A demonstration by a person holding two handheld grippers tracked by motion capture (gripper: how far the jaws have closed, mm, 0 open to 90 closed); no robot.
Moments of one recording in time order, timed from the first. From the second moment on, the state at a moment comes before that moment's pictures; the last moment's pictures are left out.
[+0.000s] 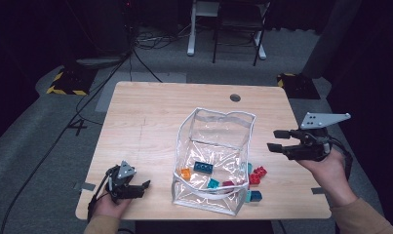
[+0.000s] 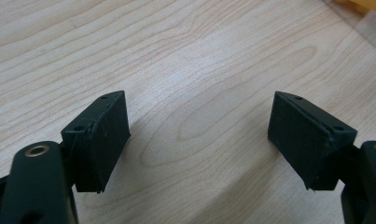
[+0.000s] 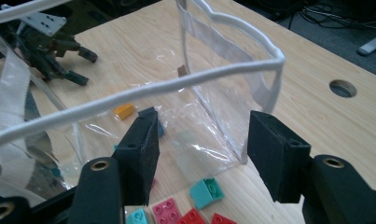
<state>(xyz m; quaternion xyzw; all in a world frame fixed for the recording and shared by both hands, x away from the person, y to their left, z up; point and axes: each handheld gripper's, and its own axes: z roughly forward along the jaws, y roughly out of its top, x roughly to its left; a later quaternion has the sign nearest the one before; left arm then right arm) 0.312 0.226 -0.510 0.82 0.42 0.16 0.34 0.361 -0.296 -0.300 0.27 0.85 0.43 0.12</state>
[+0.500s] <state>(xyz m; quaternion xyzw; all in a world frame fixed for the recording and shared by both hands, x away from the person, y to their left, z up) 0.312 0.226 -0.510 0.82 0.42 0.16 0.34 0.369 -0.327 -0.364 0.33 0.85 0.40 0.14</state>
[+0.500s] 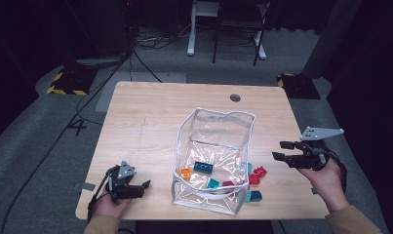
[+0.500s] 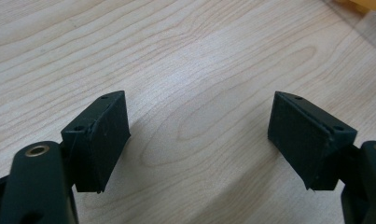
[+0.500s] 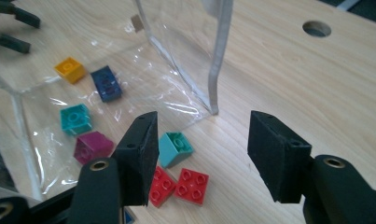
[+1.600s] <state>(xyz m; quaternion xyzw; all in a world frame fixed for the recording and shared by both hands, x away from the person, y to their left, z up) 0.312 0.226 -0.510 0.82 0.42 0.16 0.34 0.390 -0.314 -0.468 0.38 0.85 0.35 0.08</state>
